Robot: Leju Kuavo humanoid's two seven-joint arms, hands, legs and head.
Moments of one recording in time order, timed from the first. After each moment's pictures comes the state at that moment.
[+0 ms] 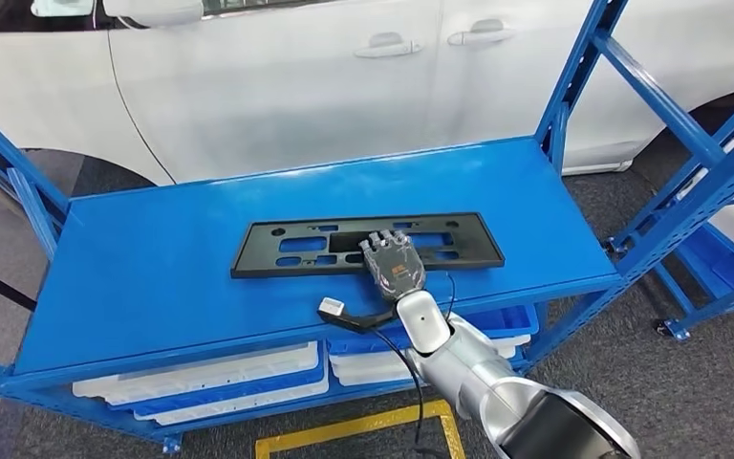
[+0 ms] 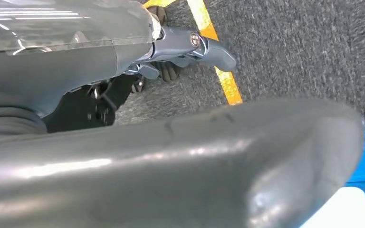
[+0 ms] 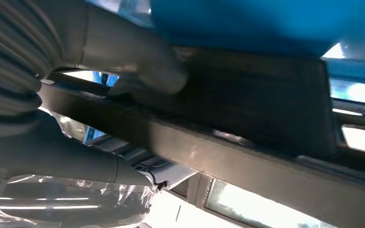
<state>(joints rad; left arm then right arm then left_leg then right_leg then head) -0.12 -0.05 1.12 -0.24 0.31 0.08 -0.20 -0.76 0.16 0.68 -0.37 1.57 -0.64 0.33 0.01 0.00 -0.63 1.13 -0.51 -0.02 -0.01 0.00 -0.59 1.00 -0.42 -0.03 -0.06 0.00</state>
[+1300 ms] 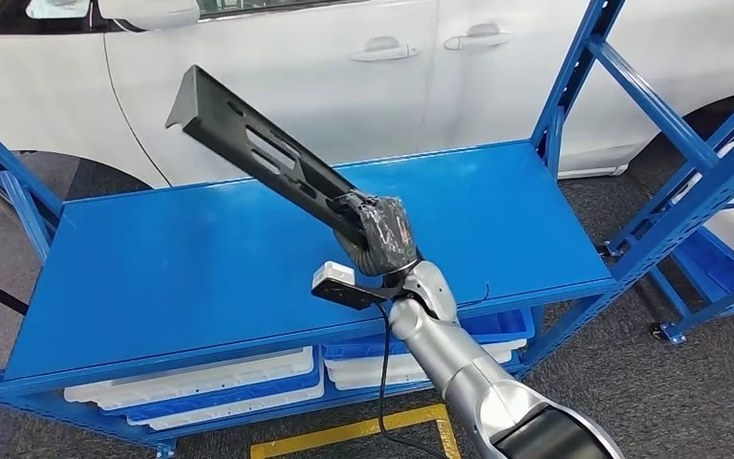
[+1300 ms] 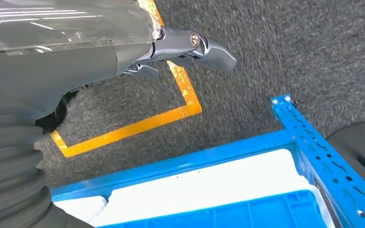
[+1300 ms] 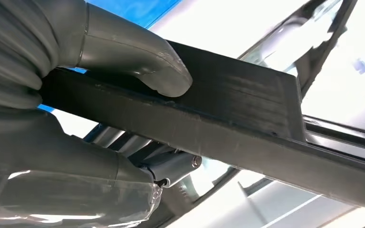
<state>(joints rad) -0.12 -0.04 1.12 -0.24 0.31 0.01 -0.41 -0.69 0.22 0.38 -0.70 0.77 -0.65 -0.58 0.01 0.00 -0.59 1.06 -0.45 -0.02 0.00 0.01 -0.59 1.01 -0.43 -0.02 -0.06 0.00</state>
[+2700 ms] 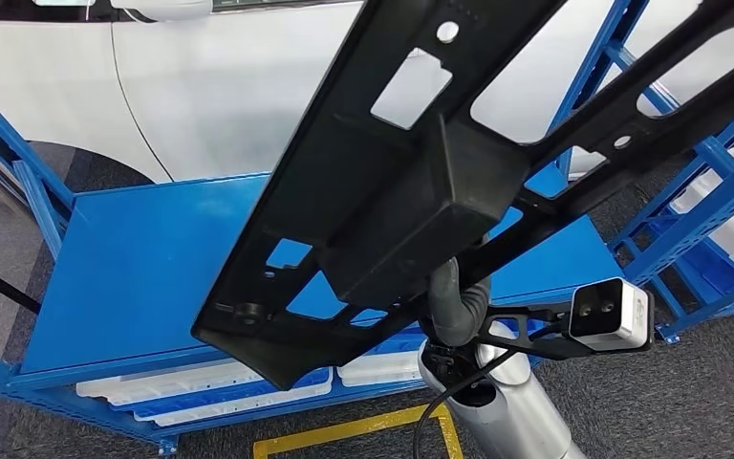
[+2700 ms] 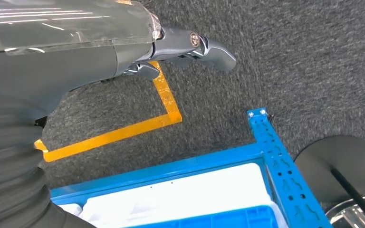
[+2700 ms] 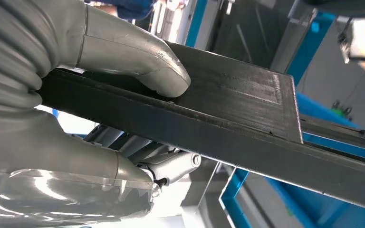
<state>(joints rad) -0.11 -0.03 1.15 -0.24 0.31 0.01 -0.44 -0.40 0.02 0.55 -1.84 -0.48 0.29 -0.59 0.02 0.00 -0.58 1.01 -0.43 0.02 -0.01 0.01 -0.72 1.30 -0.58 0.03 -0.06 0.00</state>
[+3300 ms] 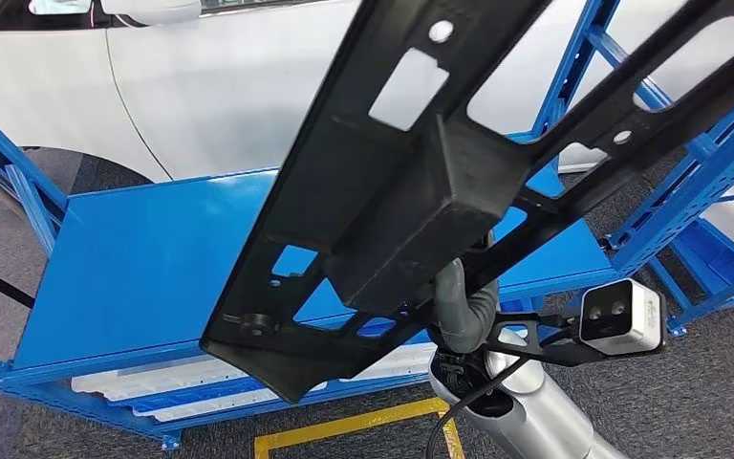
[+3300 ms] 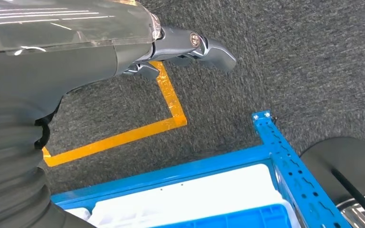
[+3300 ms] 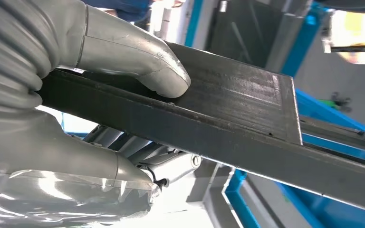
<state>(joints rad) -0.12 -0.02 1.15 -0.24 0.31 0.03 -0.44 -0.45 -0.12 0.70 -1.90 -0.57 0.14 -0.61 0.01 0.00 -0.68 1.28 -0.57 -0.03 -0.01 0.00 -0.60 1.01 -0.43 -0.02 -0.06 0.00</state>
